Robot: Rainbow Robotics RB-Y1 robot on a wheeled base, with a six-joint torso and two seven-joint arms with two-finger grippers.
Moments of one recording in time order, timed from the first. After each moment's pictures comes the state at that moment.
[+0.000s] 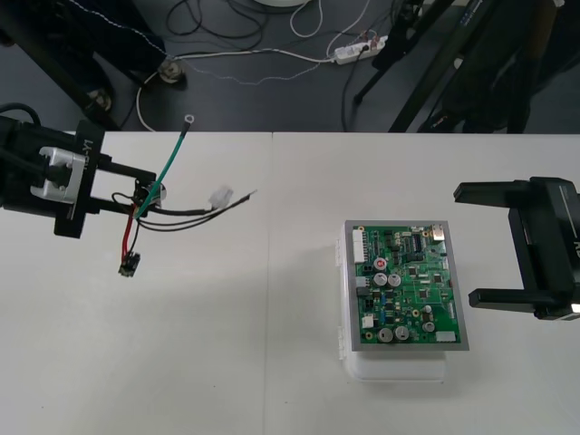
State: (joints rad) right arm -0.03 -0.51 -0.36 -2.03 1.03 -1.57 -0.36; left arm -0.36 0.82 0.12 -1.80 -1.31 -1.54 -0.09
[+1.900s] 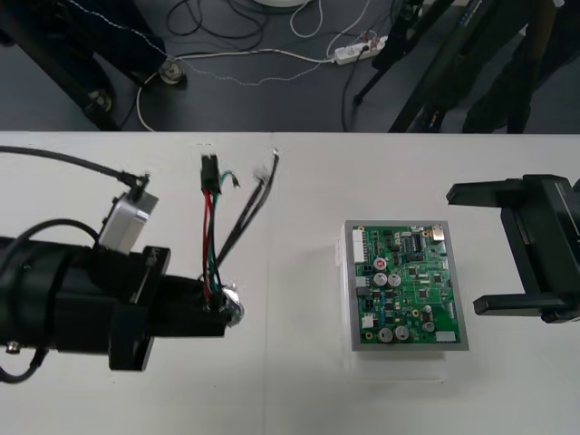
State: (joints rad) right arm -0.06 -0.55 -0.30 -2.00 0.94 -1.57 -0.36; left arm 0.05 0.44 0.14 -2.27 -1.32 -1.54 1.10
